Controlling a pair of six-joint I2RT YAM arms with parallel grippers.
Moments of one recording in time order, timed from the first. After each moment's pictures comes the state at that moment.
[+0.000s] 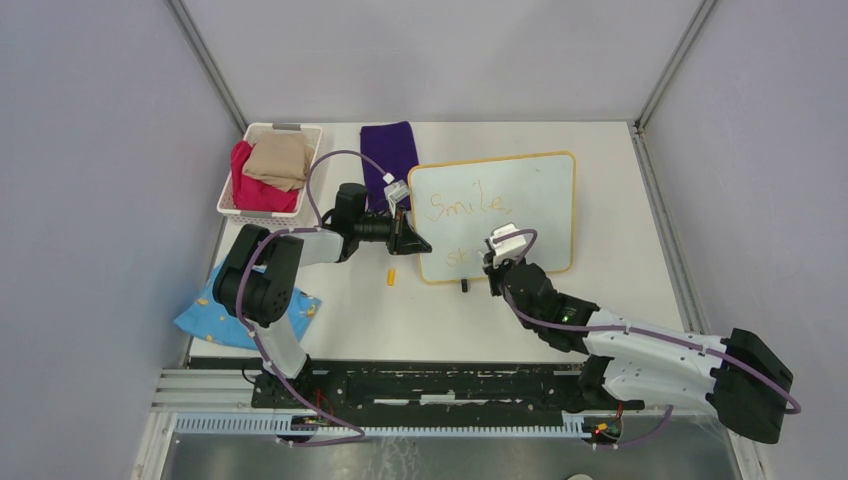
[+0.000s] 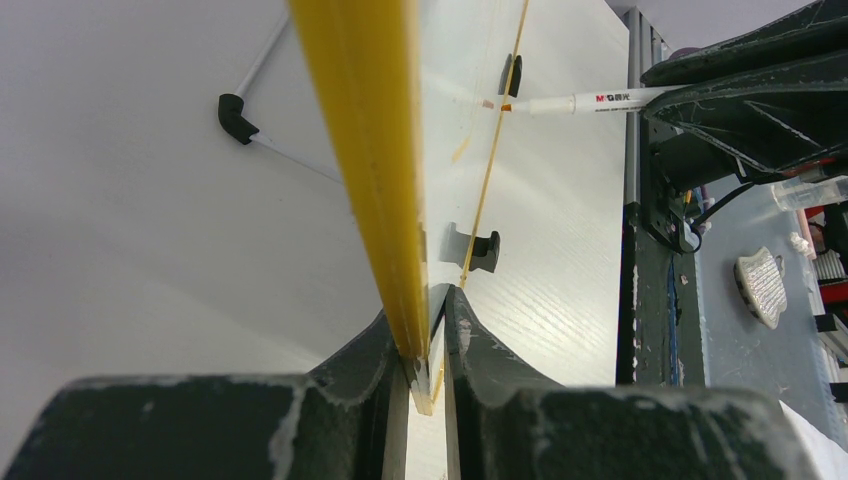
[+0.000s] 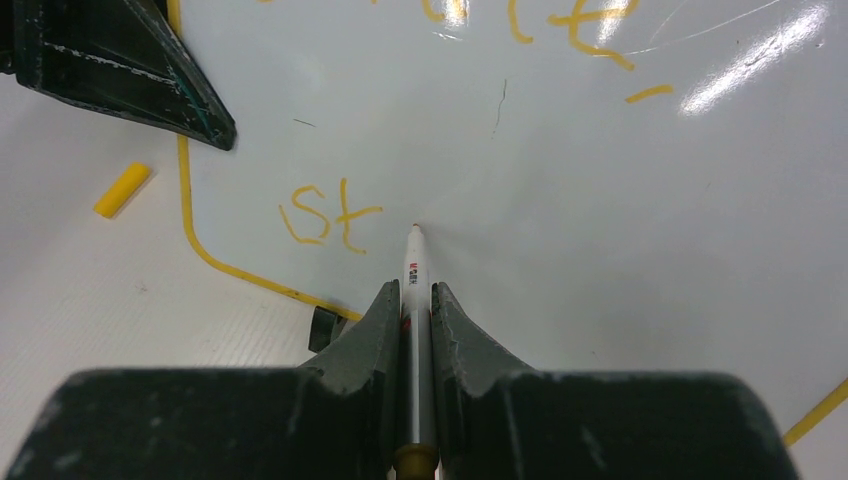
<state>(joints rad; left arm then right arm) -0.35 1.78 0.82 0.42 1.03 -0.13 1.00 1.00 0.46 0.18 0.59 0.13</state>
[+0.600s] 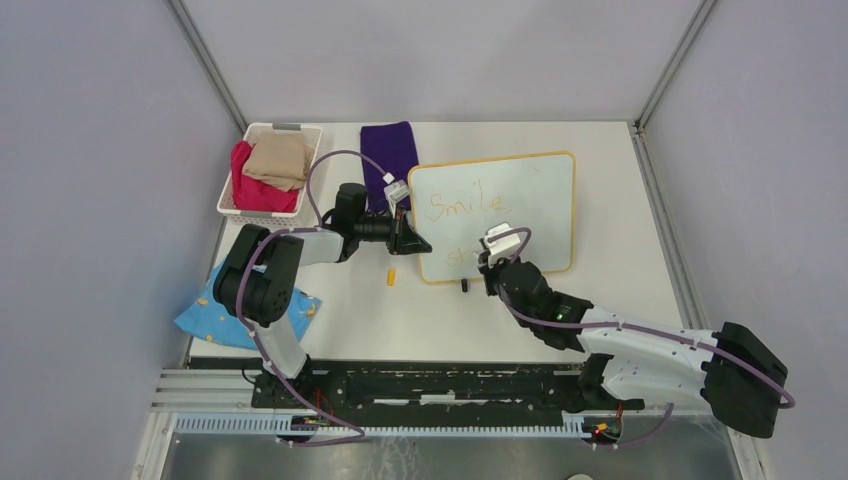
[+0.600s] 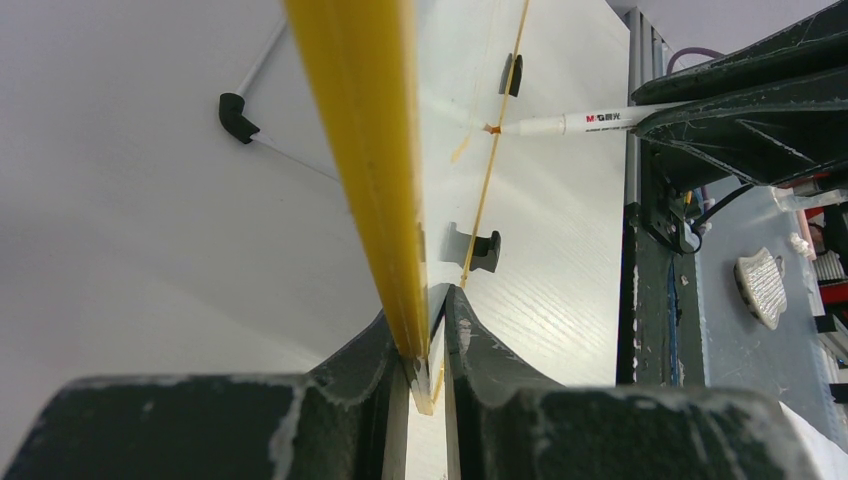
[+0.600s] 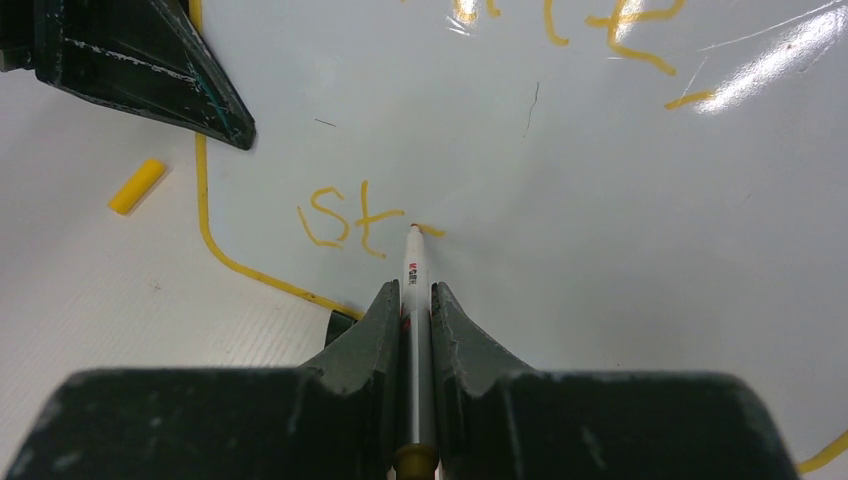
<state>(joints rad) -0.35 1.78 0.82 0.42 1.03 -0.13 0.99 1.05 0.47 0.21 0.58 0.13</state>
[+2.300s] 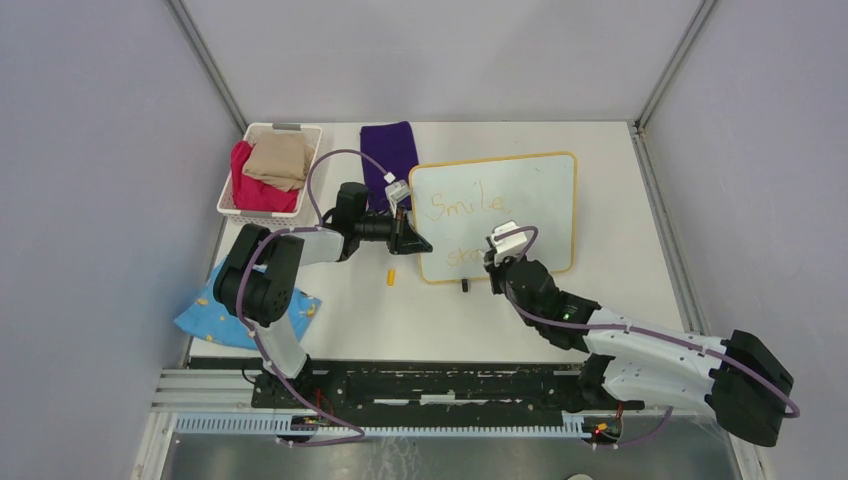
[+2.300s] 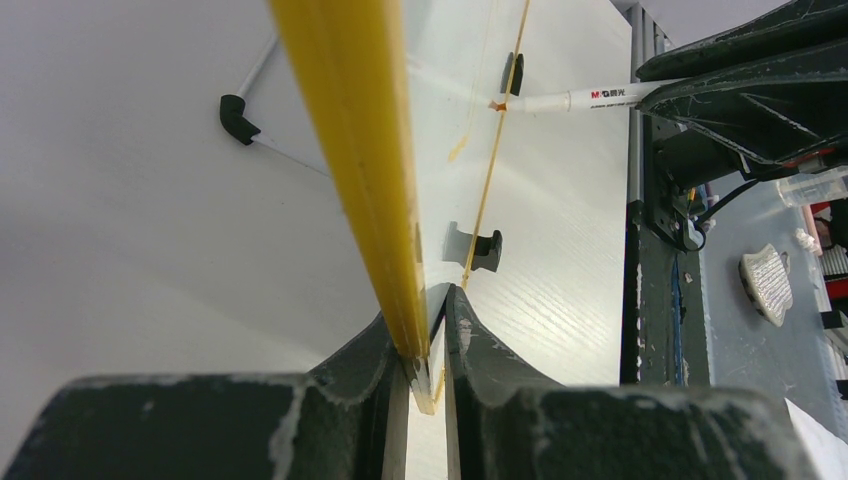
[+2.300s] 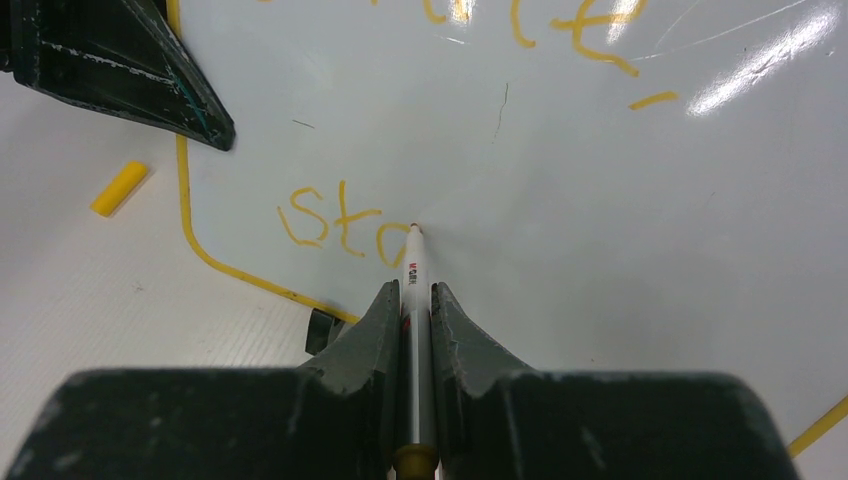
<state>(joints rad) -0.35 1.79 0.83 0.40 1.03 -0.11 0.96 1.01 0.47 0.18 0.55 0.11</state>
